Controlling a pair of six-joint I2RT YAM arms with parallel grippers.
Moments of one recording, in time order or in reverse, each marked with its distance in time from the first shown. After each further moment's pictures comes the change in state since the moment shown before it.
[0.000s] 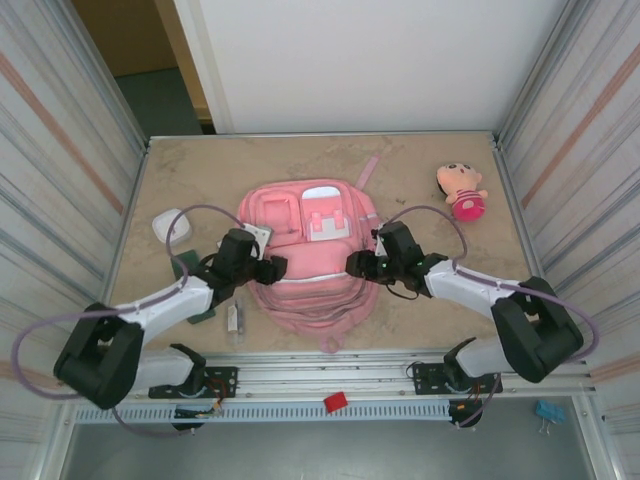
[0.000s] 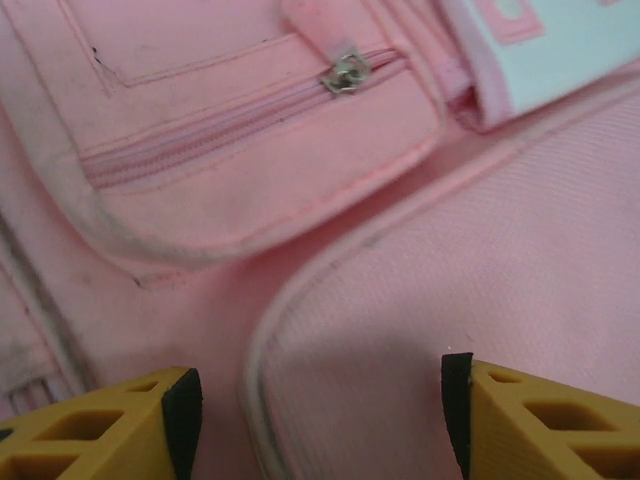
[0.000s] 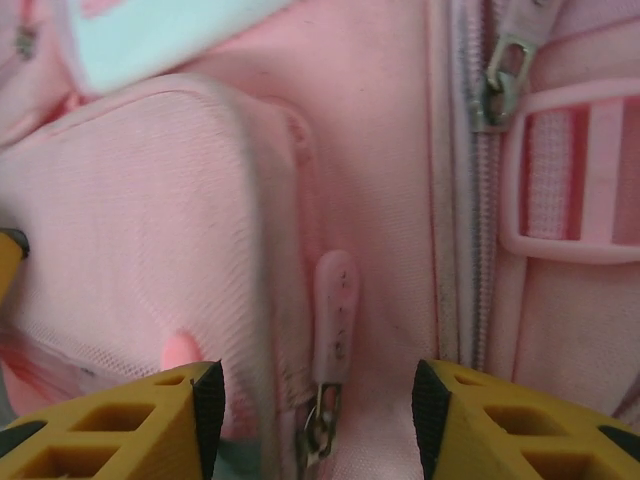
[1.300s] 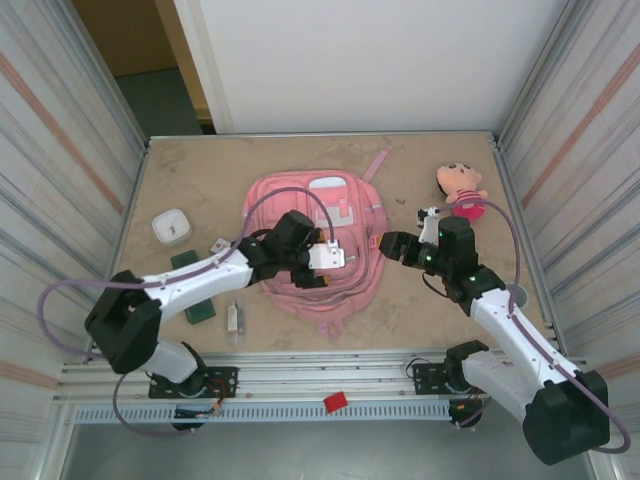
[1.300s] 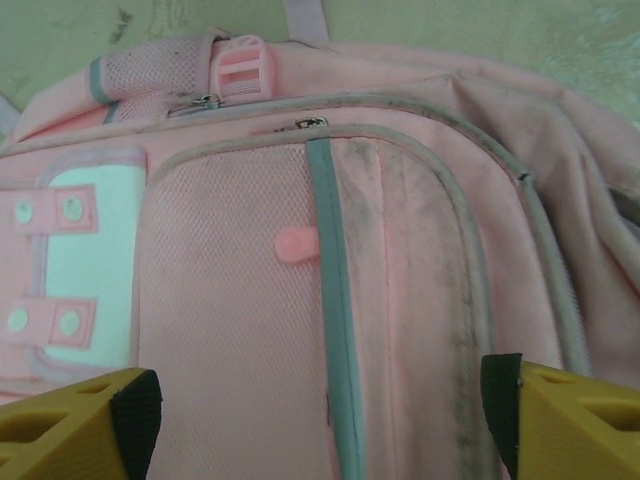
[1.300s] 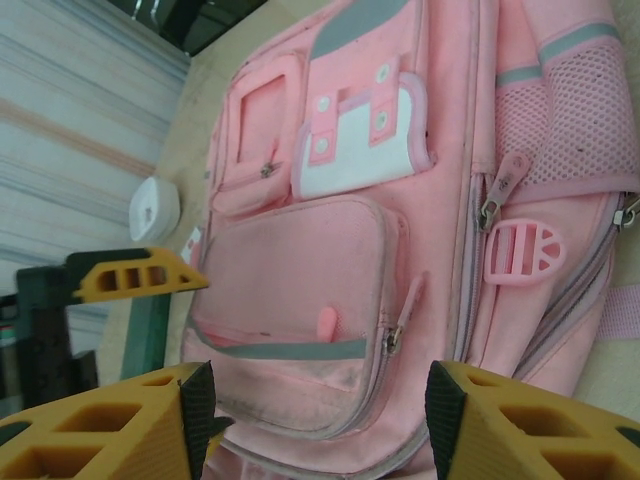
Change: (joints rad) left arm -0.319 0.216 0.457 -0.325 0.046 0.980; right arm -0.275 -0.476 -0.048 -0.092 -0.163 -0.113
